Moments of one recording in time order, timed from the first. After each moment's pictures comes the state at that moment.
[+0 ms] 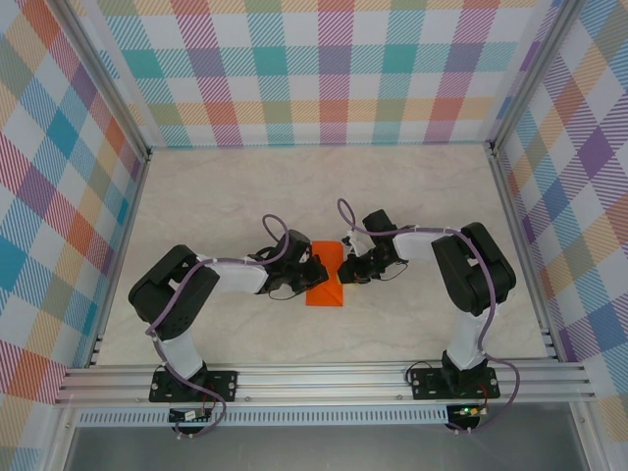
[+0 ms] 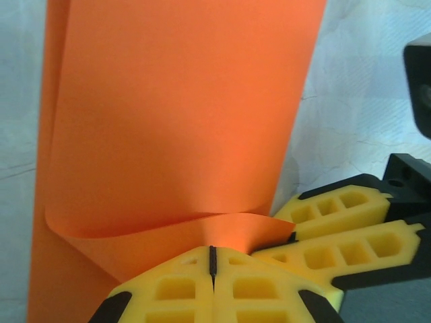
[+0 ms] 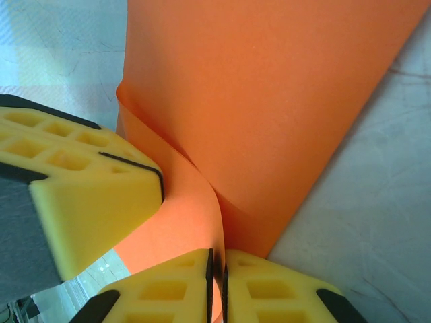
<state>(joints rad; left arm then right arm) -0.72 1.76 0.80 0.11 0.31 -1.07 0.47 1.87 0.96 -0.38 -0.75 0.23</state>
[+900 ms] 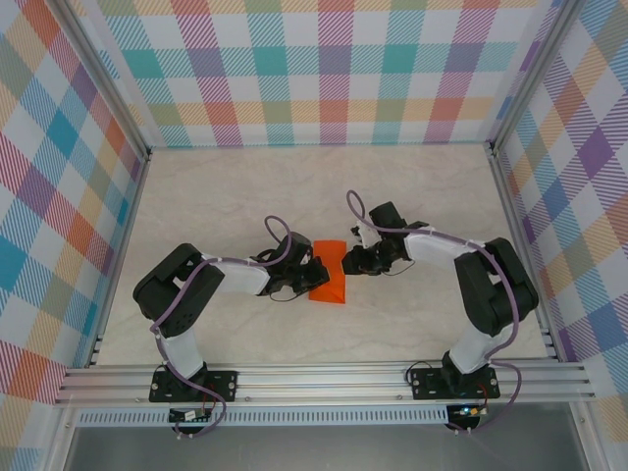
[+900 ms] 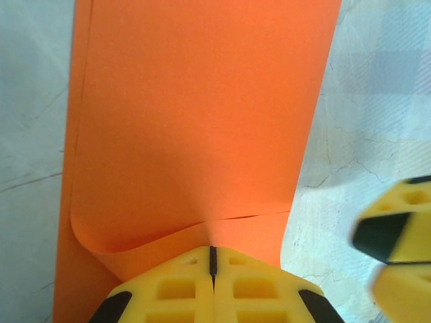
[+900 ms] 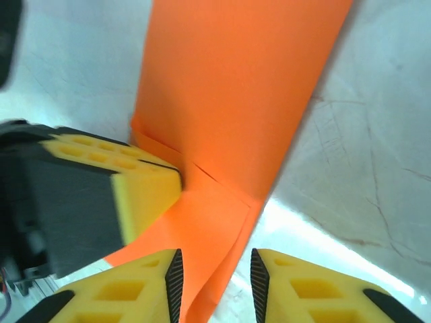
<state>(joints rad) -0.73 1.79 0.79 0.16 0.30 -1.05 0.47 1.67 0.95 -0.45 -0.57 0.32</state>
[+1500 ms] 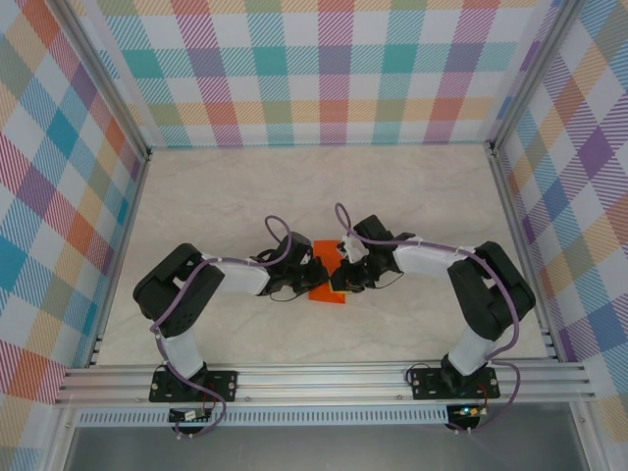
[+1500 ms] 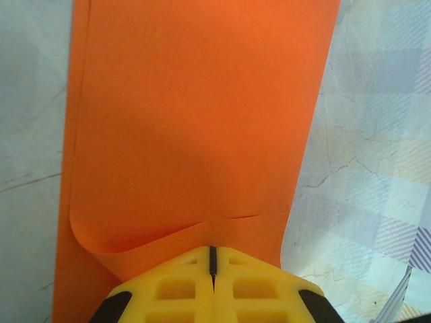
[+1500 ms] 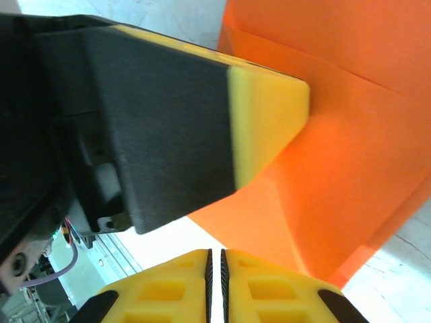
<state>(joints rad) -0.73 1.79 0.79 0.16 0.30 -1.05 0.60 1.69 0.90 -0.40 -0.71 0.49</state>
